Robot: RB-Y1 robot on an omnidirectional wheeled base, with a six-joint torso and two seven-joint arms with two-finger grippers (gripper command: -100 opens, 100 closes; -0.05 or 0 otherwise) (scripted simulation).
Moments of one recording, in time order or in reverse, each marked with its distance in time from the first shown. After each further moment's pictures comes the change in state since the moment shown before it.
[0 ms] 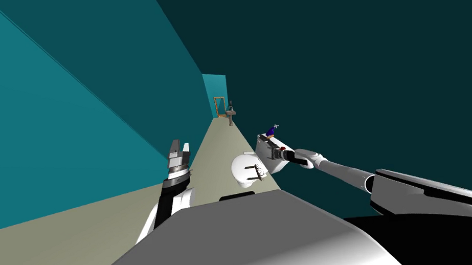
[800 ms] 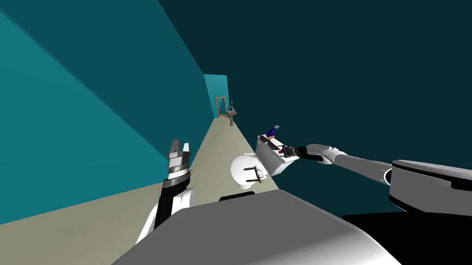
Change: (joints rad) left arm 0.000 0.000 0.000 0.000 0.000 0.000 0.000; right arm -0.064 -0.152 0.078 0.153 0.071 -0.003 0.115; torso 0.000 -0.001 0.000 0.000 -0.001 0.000
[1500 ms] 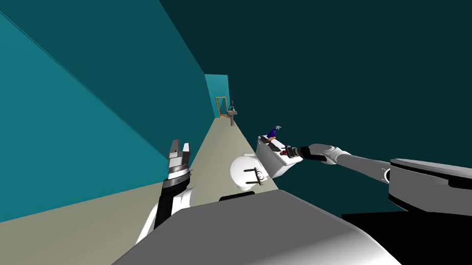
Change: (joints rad) left arm 0.000 0.000 0.000 0.000 0.000 0.000 0.000; right arm -0.021 -0.006 0.028 0.069 0.029 -0.003 0.037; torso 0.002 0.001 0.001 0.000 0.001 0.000
